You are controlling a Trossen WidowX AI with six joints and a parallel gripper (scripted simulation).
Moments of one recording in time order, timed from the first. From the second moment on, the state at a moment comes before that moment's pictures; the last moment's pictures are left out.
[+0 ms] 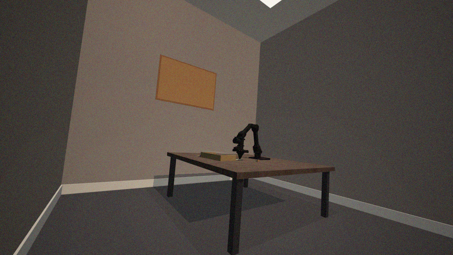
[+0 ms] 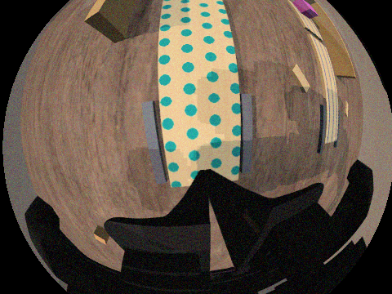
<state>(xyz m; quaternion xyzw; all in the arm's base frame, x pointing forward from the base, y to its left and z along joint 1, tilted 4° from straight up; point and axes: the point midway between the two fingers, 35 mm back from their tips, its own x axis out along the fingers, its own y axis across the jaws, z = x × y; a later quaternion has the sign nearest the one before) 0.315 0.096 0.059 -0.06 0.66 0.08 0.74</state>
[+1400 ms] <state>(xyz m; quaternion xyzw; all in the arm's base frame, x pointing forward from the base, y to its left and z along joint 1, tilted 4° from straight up) 0.256 0.083 0.052 -0.06 0.66 0.08 0.75</state>
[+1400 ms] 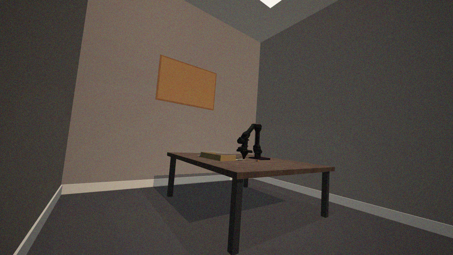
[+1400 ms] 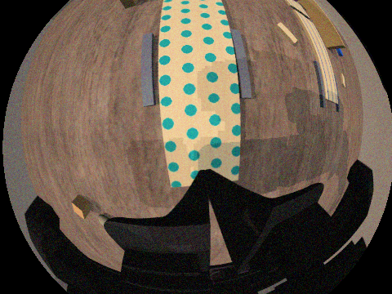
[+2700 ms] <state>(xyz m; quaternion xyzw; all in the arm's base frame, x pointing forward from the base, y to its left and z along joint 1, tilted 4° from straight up) 0.204 0.072 0.046 -0.05 0.66 0.08 0.75</state>
